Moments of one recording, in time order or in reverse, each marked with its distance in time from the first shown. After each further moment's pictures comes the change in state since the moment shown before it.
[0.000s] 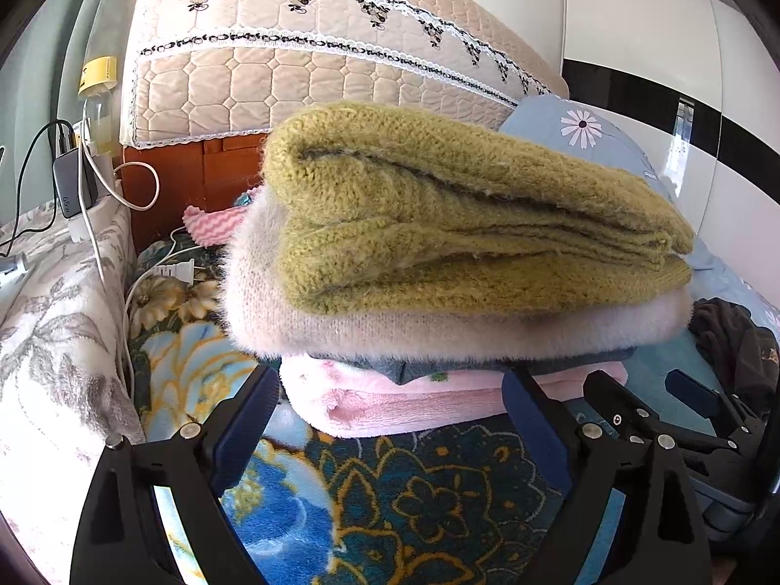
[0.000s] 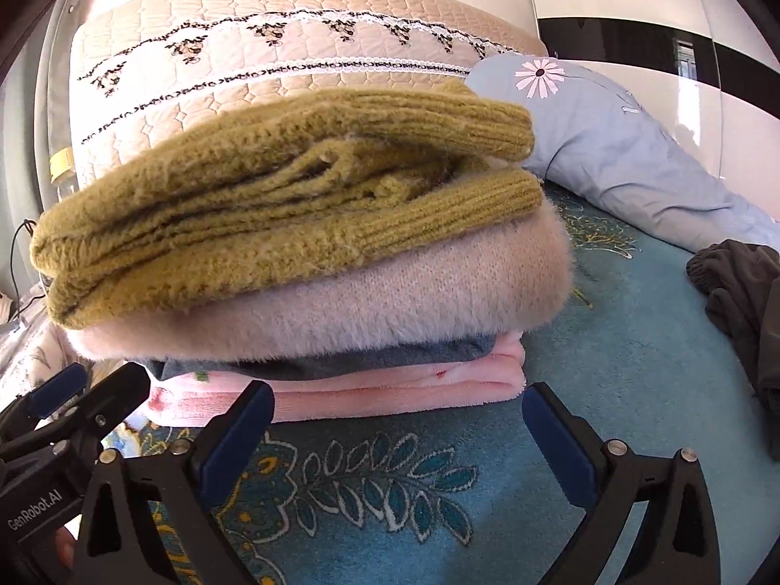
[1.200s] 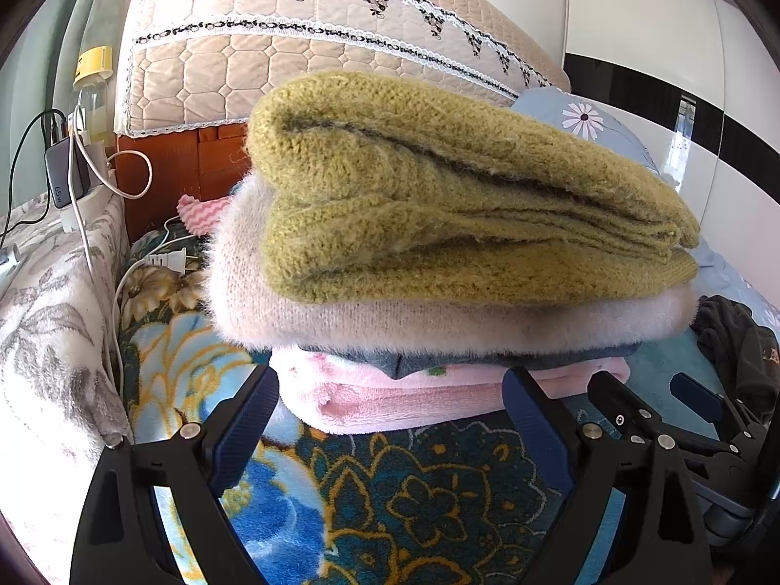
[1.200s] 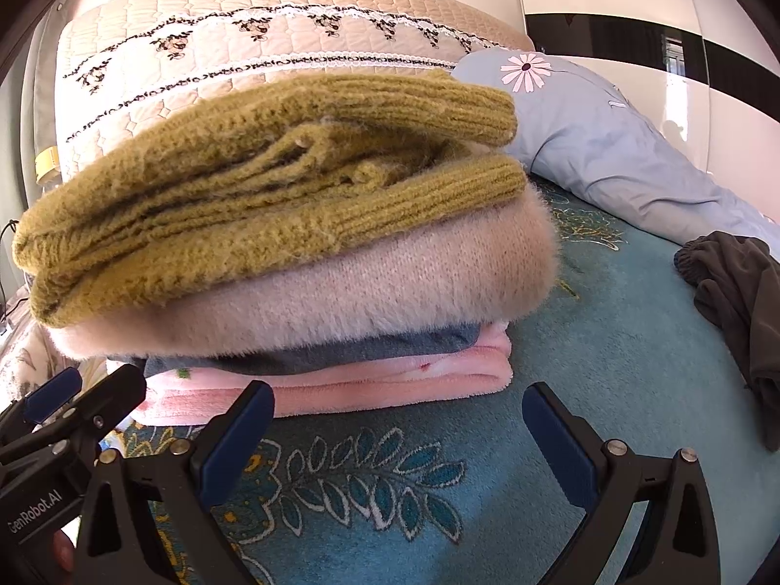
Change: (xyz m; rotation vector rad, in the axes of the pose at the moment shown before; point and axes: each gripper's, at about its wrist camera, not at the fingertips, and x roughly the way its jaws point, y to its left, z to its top) left arm 0.008 -0.001 -0.001 -0.007 0.027 -0.001; right arm 0.007 -0.012 -0.002 0.014 0.015 -0.039
